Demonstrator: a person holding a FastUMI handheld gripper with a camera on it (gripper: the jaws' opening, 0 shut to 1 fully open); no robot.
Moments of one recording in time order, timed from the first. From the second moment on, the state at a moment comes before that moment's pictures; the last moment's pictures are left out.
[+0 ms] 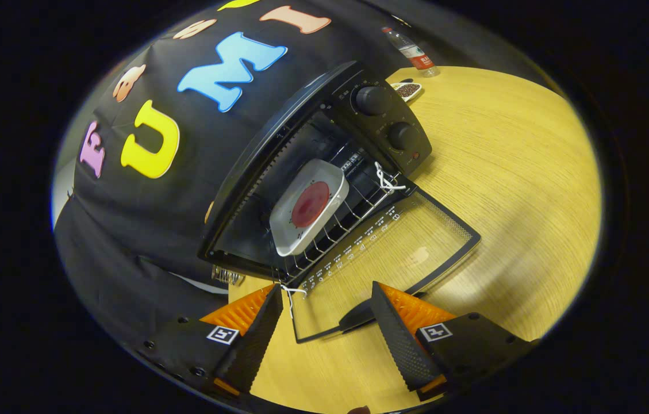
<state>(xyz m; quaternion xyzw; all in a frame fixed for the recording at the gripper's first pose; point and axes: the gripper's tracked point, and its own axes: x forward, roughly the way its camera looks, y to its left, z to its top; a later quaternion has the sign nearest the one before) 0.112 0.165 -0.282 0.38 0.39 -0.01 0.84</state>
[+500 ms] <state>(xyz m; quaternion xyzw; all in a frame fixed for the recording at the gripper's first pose) 0.069 0.169 -0.310 0.19 0.44 0.06 0.87</state>
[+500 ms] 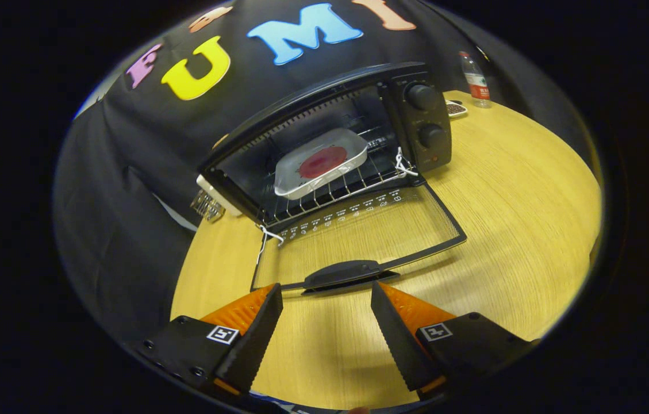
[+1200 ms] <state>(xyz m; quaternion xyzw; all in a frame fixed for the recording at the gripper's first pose) 0.066 0.163 -0.356 0.01 0.50 0.06 0.86</state>
